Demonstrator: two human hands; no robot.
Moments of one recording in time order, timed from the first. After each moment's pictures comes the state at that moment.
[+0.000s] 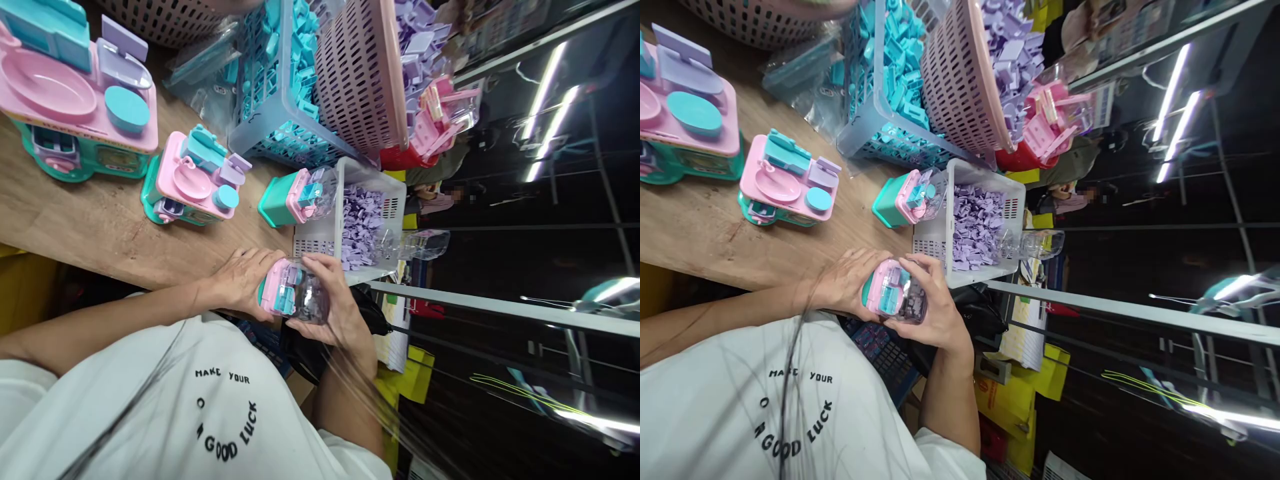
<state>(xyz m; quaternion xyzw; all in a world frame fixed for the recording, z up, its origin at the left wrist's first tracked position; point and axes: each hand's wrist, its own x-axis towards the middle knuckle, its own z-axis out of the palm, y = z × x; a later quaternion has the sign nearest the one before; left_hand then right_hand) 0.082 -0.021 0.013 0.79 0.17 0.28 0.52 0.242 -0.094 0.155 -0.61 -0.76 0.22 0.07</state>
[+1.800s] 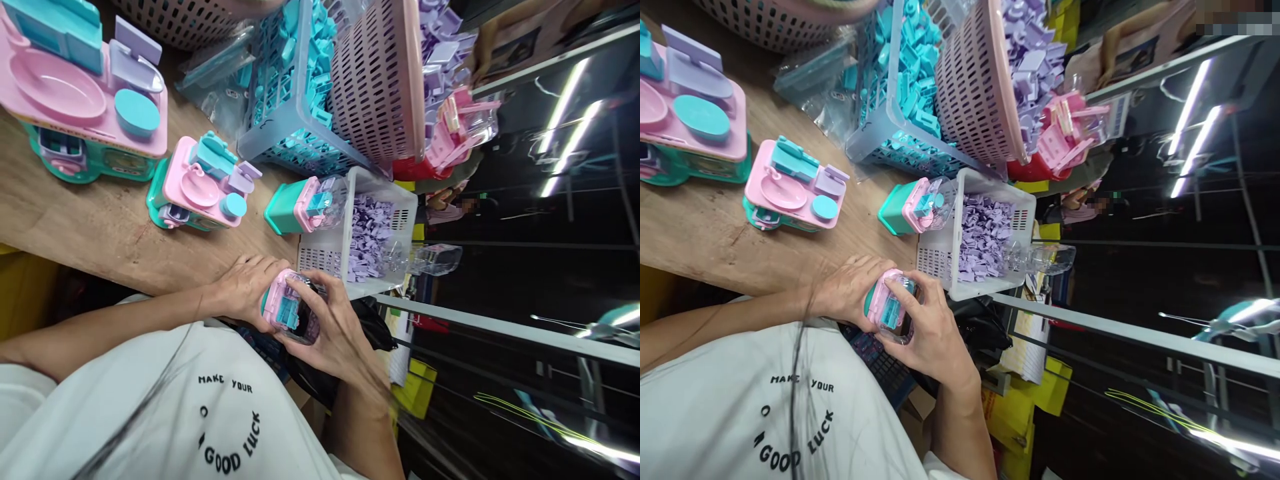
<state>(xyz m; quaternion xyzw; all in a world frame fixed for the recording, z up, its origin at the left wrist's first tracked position) 0.082 -0.020 0.012 0.79 0.16 0.28 0.52 0.219 -0.094 0.164 -0.60 -0.78 0.13 -0.07</state>
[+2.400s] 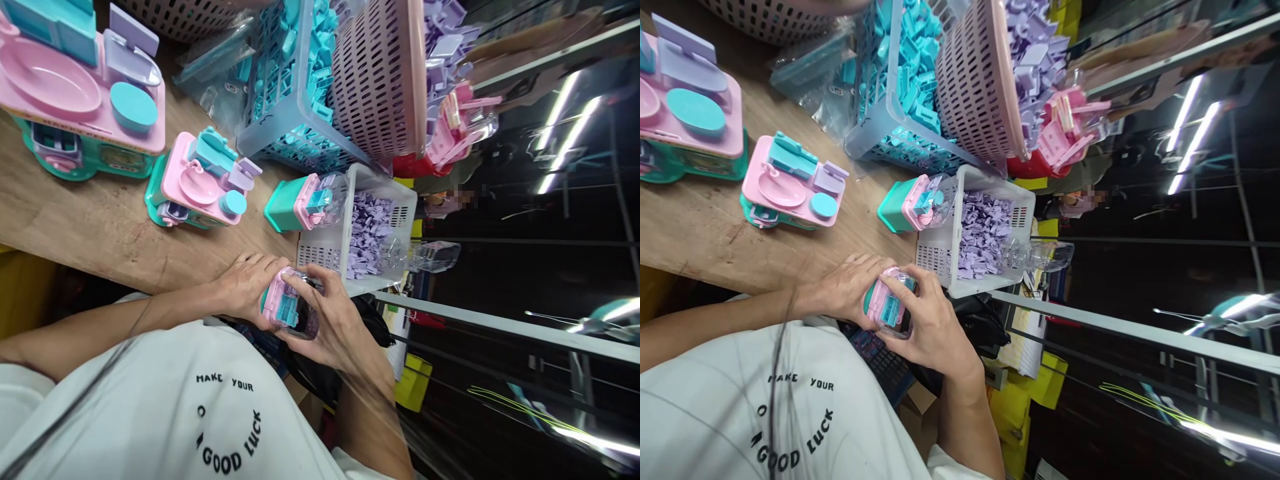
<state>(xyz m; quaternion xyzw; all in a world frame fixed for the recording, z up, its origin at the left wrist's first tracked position) 0.079 -0.017 0.021 0.78 0.17 0.25 0.54 0.222 -0.086 0.166 -0.58 -0.80 0.15 -0.10</state>
